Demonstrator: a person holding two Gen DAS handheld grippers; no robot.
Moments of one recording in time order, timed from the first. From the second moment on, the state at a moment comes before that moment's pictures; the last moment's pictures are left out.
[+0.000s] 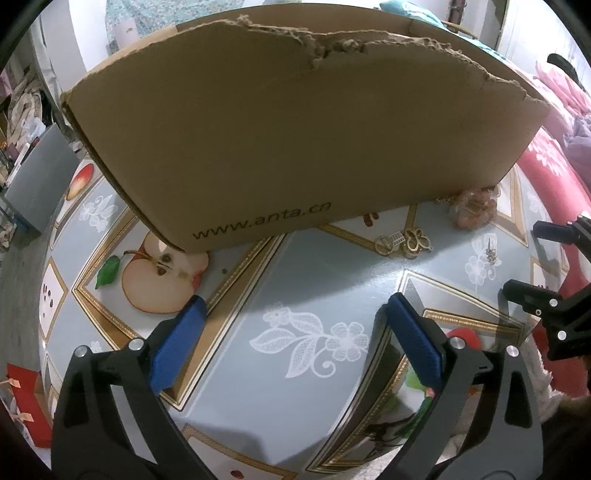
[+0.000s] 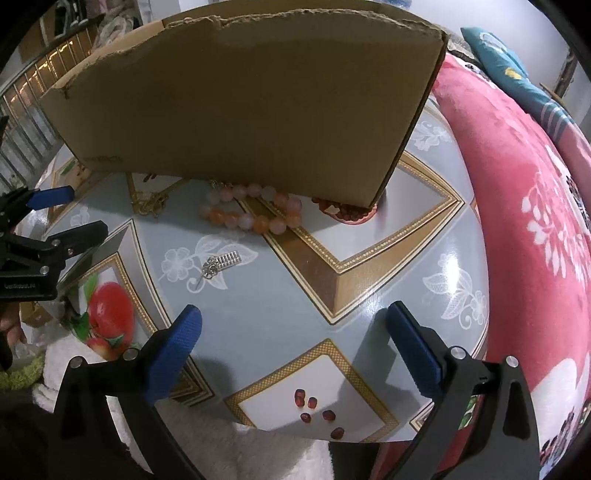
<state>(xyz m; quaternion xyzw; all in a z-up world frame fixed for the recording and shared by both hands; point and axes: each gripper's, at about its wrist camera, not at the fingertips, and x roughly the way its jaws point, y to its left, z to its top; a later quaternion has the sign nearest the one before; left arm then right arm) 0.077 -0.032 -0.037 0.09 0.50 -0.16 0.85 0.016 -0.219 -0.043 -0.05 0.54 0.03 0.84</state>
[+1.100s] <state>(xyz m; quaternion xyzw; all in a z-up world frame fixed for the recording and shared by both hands) 0.086 -0.040 -0.046 0.10 0.50 -0.16 0.84 0.047 -0.202 -0.031 -0.08 0.48 0.03 0.87</state>
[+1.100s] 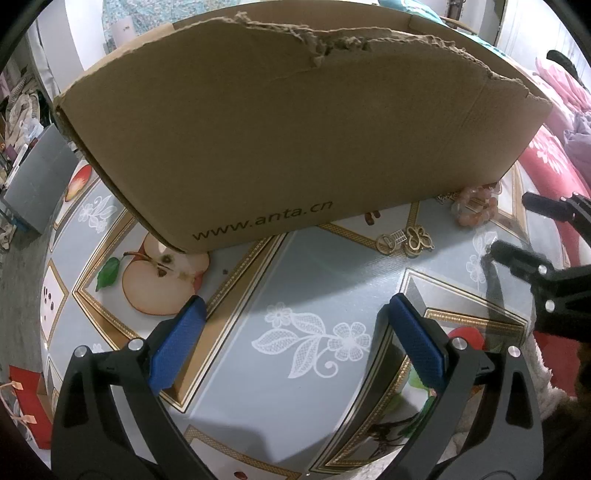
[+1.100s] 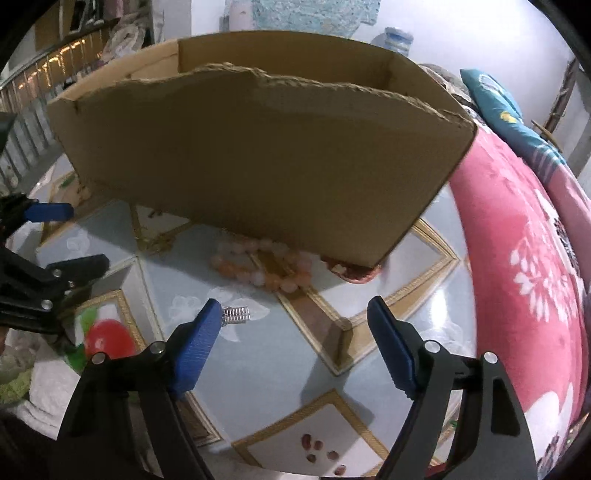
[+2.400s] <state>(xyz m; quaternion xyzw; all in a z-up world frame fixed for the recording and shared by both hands) 0.084 -0.036 -0.044 0.10 0.50 -0.16 0.85 0.034 -0.208 -0.023 0.07 0.50 0.13 0.86</state>
